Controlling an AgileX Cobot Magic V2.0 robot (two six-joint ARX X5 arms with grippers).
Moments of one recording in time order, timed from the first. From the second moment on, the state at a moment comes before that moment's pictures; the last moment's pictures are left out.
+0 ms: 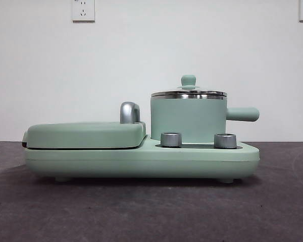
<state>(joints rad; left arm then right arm) -0.69 0.92 1.17 -0.79 0.11 -0.14 0.42 0.57 1.12 -1.01 -0.25 0.17</state>
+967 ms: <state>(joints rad) -0.56 0.48 0.71 -0.50 0.12 -0.20 0.42 0.58 0.97 -0.92 -0.26 0.18</state>
